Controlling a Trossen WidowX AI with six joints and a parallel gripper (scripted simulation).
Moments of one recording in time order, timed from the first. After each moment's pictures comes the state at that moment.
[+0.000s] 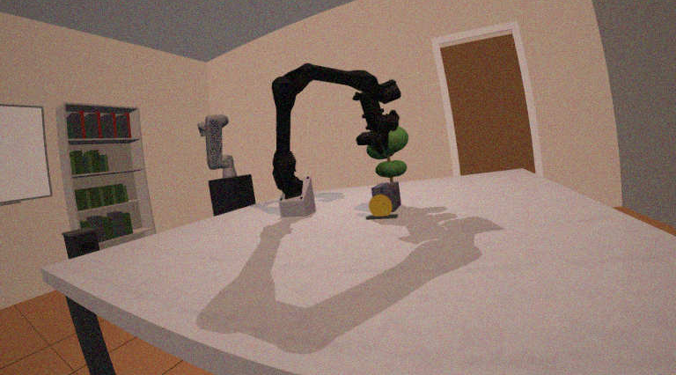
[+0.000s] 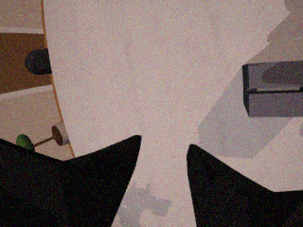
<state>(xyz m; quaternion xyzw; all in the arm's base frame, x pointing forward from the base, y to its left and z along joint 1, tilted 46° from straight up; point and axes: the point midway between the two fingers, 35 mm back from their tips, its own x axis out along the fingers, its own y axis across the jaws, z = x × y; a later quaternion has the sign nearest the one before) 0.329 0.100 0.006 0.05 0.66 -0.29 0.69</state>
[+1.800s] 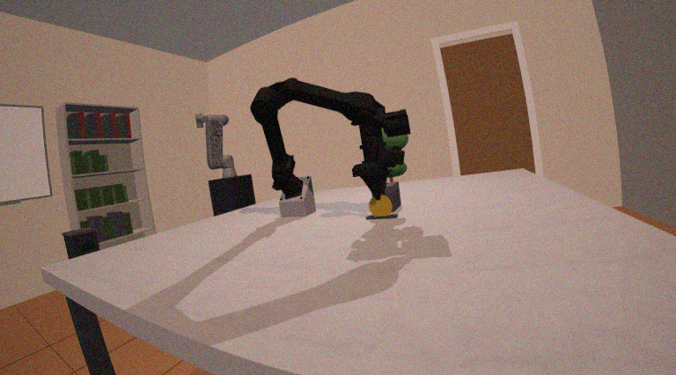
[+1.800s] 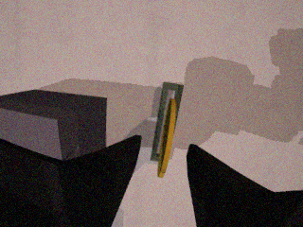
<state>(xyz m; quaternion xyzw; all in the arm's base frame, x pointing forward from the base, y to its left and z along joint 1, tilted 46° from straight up) 0.315 -0.135 0.073 -0.19 0.67 -0.35 0.63</state>
